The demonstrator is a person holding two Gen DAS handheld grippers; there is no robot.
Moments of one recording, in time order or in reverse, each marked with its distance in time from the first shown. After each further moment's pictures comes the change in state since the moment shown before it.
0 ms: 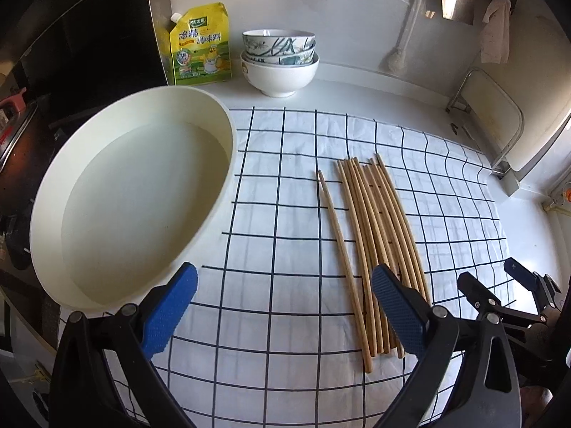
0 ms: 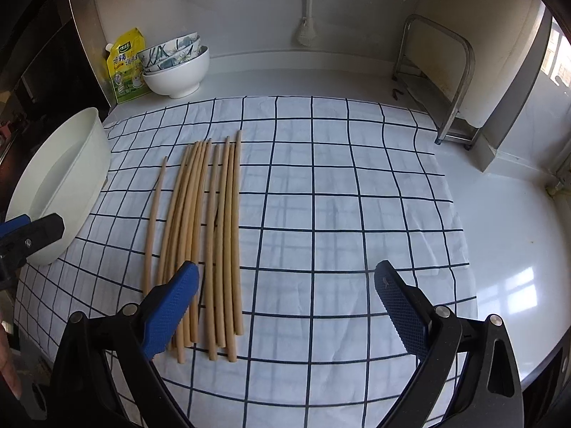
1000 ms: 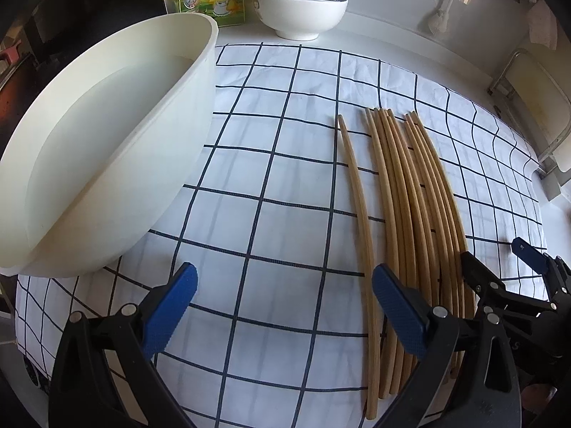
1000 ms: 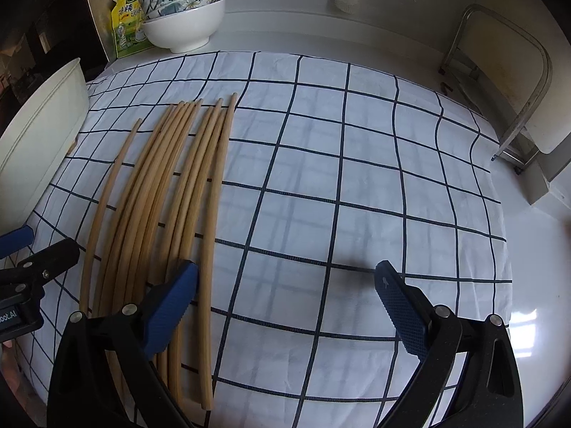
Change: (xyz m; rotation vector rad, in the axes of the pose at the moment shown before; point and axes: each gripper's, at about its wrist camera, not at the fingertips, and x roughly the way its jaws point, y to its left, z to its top) left arm 0.079 -0.016 -0.017 -0.095 0.098 0.071; right arm 0.080 0.002 0.017 -0.150 0.076 0.020
